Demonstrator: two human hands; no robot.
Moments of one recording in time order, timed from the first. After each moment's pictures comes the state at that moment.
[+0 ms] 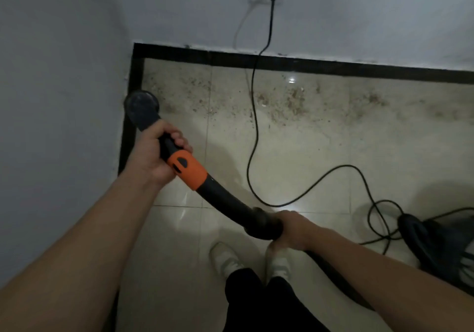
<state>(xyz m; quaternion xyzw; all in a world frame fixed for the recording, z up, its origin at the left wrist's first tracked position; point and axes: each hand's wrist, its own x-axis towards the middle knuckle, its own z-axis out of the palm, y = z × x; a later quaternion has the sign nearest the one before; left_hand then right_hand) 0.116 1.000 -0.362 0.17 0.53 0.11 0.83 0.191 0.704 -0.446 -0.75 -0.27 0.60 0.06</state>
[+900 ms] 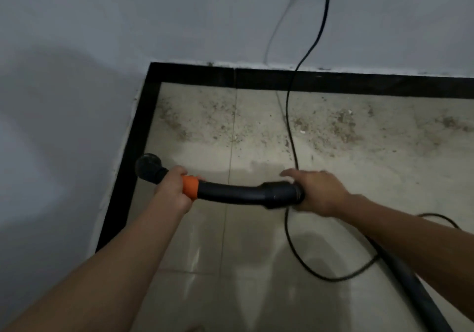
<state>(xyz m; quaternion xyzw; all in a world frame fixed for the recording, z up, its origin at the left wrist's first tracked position) 0.111 1.050 -0.610 0.17 0.68 0.14 0.70 0.292 0.825 -0.625 -0.82 -0.48 0.30 -0.01</state>
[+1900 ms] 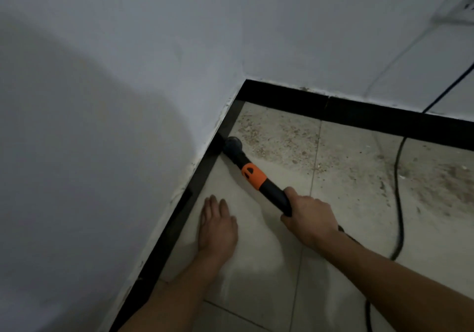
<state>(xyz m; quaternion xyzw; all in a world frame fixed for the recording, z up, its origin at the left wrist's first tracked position) -0.023 1.096 -0.807 0.87 0.48 -0.03 0.11 0.157 0.989 -0.738 -0.85 -0.52 0.10 0.06</state>
